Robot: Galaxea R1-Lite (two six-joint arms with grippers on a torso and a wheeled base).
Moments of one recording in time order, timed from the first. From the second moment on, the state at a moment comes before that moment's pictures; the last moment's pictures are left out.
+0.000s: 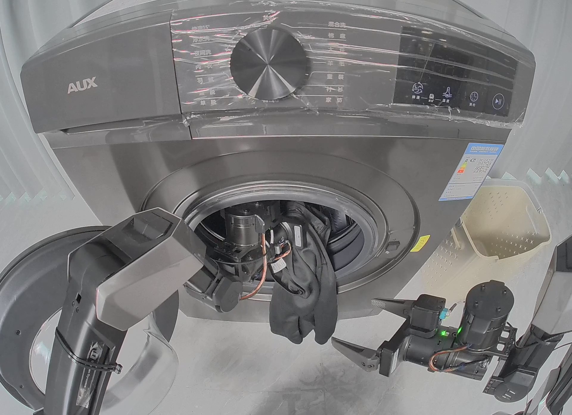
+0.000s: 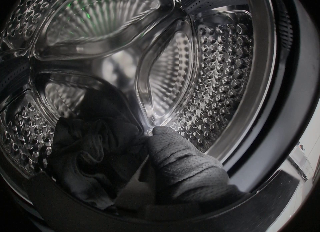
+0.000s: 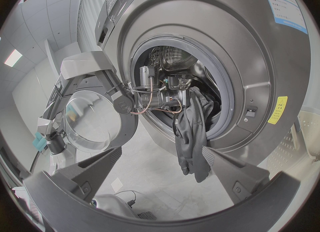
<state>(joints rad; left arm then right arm) -0.54 2.51 -1.37 -1.09 0.01 -0.12 0.76 1.94 -0.15 -1.54 0.04 0.09</state>
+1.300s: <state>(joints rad) -0.60 2.52 -1.35 -0.93 0.16 -0.15 0.77 1.95 -0.14 -1.54 0.05 0.09</state>
